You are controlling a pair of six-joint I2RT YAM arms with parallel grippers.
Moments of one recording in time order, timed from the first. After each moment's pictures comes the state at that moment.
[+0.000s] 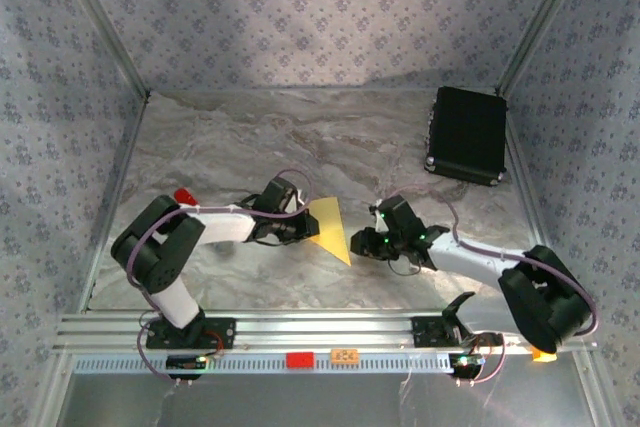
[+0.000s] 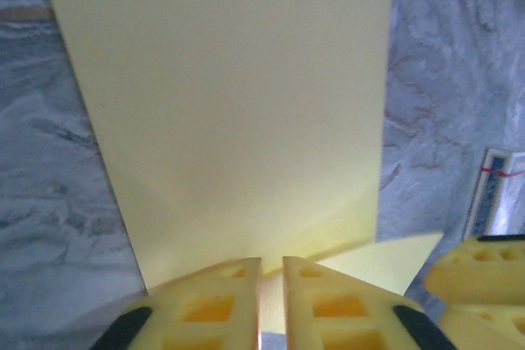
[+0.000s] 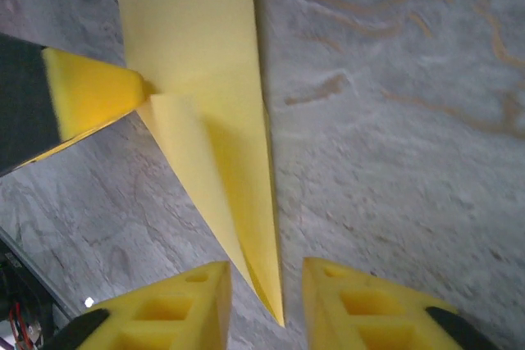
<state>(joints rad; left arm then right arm) -0.70 1.65 0.72 0.04 0.42 -0.90 0.64 1.28 0.47 -0.08 -0.36 0.76</state>
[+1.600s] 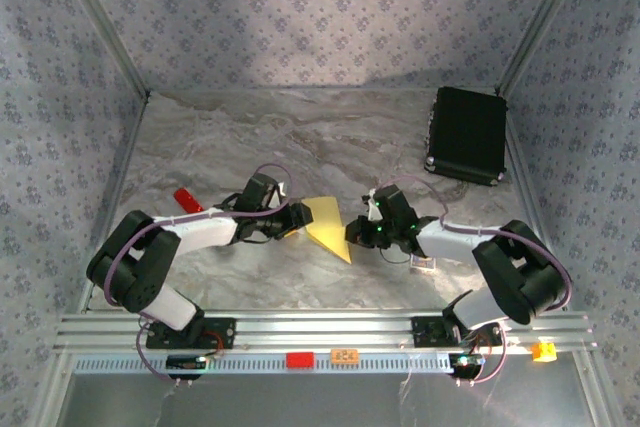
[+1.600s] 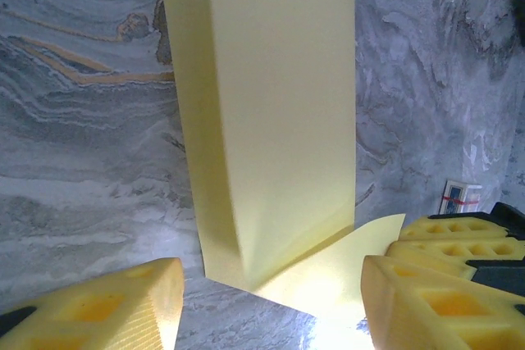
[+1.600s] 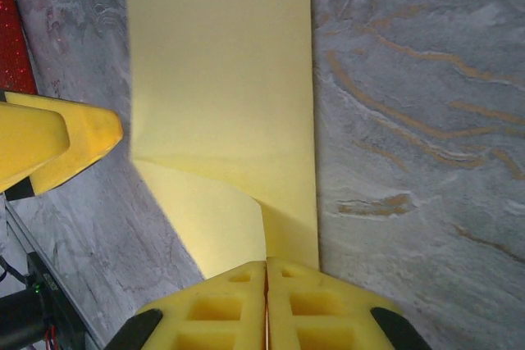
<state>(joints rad) -0.61 1.52 0.65 0.03 0.42 -0.94 0.59 1.44 0.51 0.10 -0.44 0.76</state>
